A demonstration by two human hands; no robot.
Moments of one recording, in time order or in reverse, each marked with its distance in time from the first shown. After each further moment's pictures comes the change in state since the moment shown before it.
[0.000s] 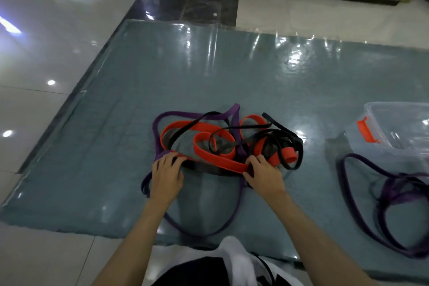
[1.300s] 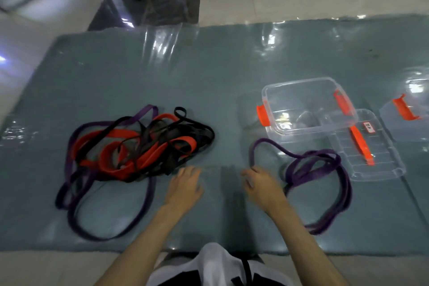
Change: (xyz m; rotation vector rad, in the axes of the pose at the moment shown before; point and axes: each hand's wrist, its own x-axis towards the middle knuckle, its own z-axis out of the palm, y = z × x) left_hand 0.000 0.361 0.105 0.142 -0.486 0.066; right_hand -0.090 0.303 -0.091 0.225 -0.080 -0.003
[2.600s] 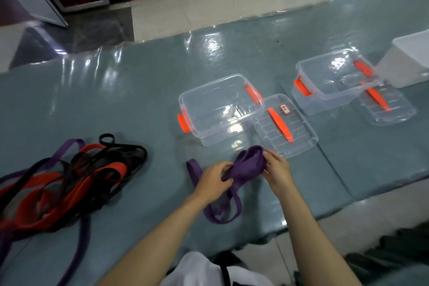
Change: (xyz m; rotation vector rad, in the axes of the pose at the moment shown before) left_hand 0.056 0.257 0.041 -0.560 -0.155 0.311; right_hand -0.052 0.190 -0.079 1.649 0.569 0.685
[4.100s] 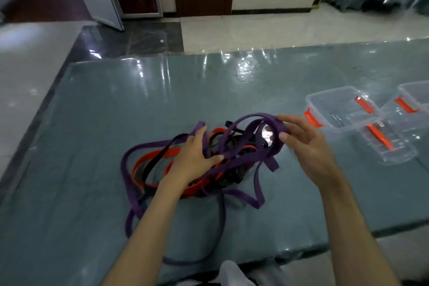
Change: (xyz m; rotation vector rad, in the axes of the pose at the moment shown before) left_hand -0.247 -0.233 -0.428 0.054 0.194 -0.065; right_hand -0.282 0.119 0.373 -0.316 -0.662 -0.673
